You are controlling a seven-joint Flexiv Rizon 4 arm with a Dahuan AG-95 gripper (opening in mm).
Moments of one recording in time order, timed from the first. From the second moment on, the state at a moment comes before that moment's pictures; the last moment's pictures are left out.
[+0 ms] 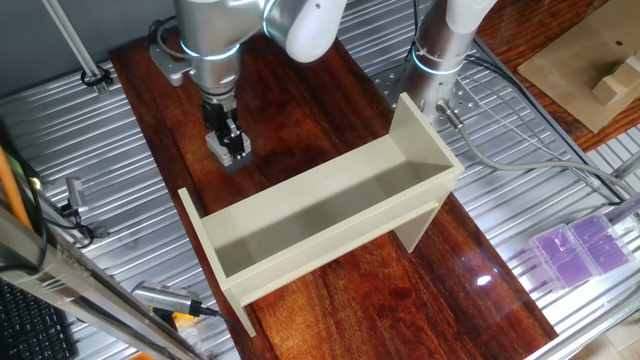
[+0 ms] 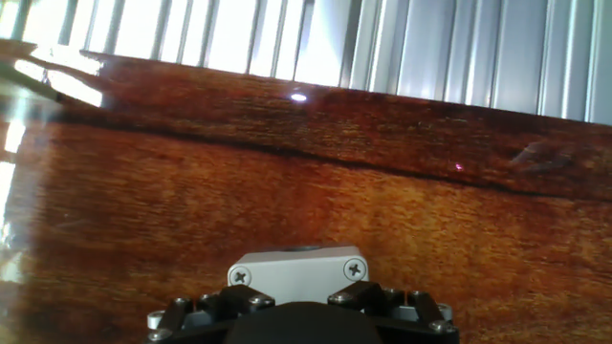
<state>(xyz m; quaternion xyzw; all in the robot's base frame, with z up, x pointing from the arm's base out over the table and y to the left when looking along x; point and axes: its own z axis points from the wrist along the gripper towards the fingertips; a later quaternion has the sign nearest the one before) 0.547 -0.036 0.090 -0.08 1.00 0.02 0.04</state>
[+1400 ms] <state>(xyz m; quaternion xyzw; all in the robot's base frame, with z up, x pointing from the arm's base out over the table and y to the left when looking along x) 0.550 -0.049 0.063 -0.03 1.00 0.03 0.07</state>
